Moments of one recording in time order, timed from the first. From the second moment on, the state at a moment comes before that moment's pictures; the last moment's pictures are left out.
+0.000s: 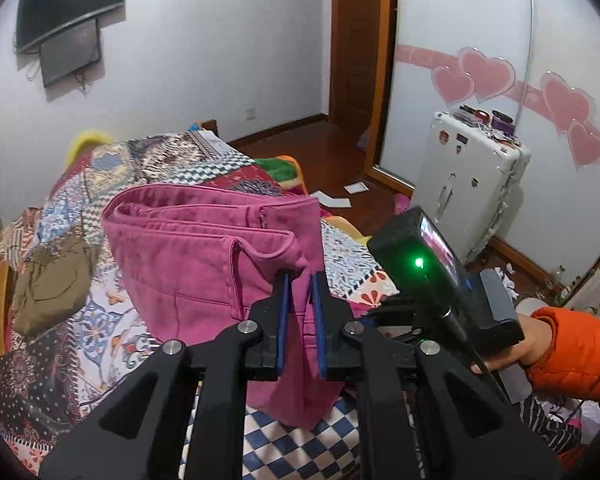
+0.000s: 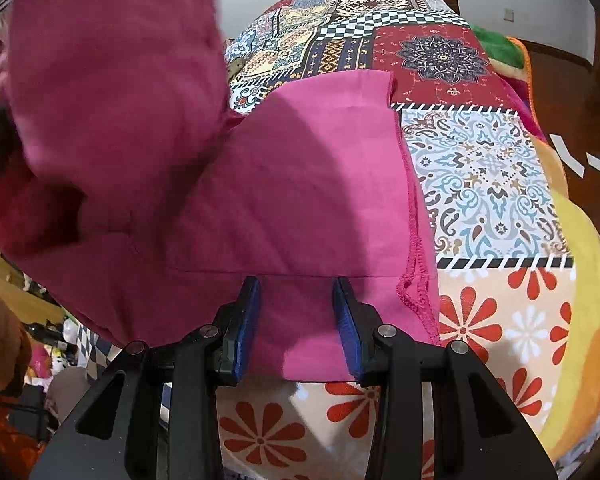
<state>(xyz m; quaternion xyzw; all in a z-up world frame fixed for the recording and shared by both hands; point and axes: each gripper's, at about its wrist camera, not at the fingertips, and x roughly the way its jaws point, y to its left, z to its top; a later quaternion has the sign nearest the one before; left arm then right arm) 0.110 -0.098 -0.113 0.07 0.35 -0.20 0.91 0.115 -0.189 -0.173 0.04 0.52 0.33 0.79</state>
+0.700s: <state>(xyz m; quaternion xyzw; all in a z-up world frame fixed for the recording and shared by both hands) 0.159 -0.143 -0.196 0.04 0.49 -0.26 0.83 0.104 -0.273 -0.155 0.09 0.50 0.25 0.82</state>
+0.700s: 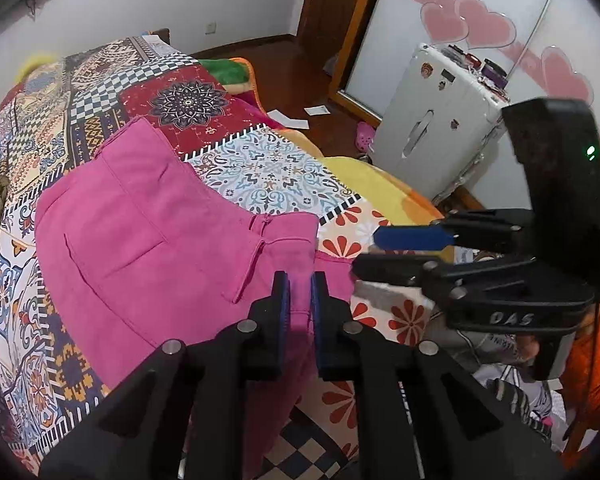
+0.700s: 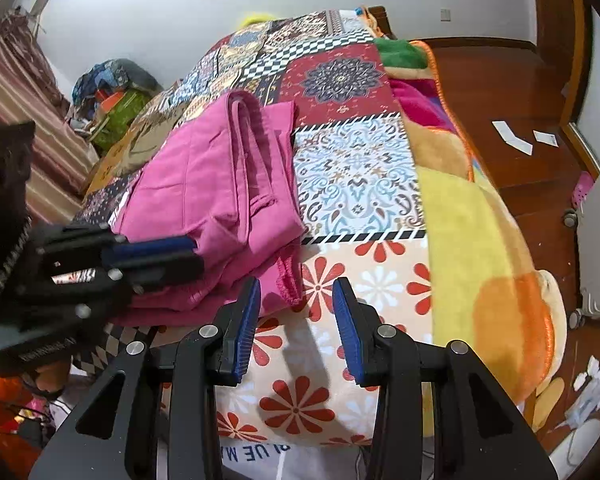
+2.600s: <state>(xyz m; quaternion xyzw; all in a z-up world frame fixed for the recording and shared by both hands) 0.143 -0.041 -0.191 0.02 0.47 -0.13 0.88 0.133 -0.223 -0.164 -0.03 0.45 0.20 0.87</state>
